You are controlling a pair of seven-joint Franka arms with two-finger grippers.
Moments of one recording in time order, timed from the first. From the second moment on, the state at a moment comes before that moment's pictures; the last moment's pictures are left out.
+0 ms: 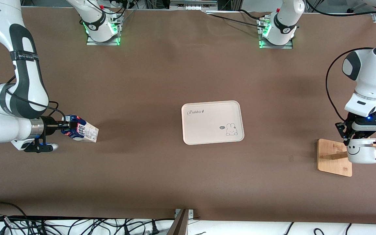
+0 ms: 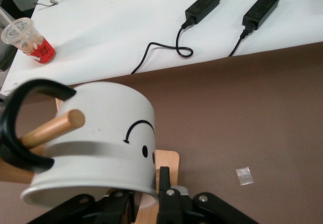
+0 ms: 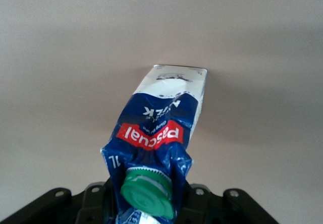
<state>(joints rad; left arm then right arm) 0.04 0.19 0.11 -2.13 0.22 2.93 0.03 -0.01 0.59 -0.03 -1.43 0.17 1.70 -0.10</state>
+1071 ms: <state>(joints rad) 0.01 0.15 -0.01 -2.12 0.22 2.88 -0.03 0.05 0.48 0.16 -1.34 0.26 1.71 0.02</state>
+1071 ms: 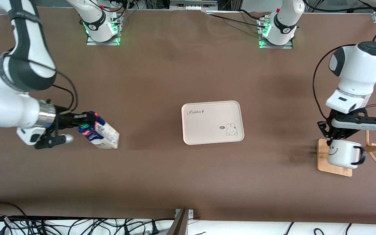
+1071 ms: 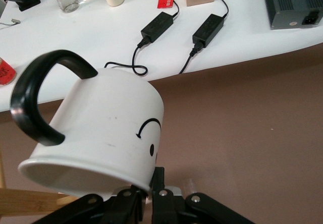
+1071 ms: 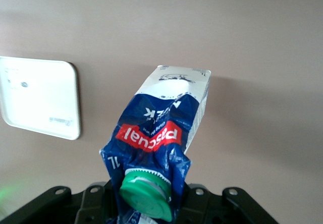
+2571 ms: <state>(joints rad) -0.01 0.22 -0.12 -1.72 0.02 1.81 -0.07 0.50 0.73 0.18 -1.05 0.21 1.73 0.42</state>
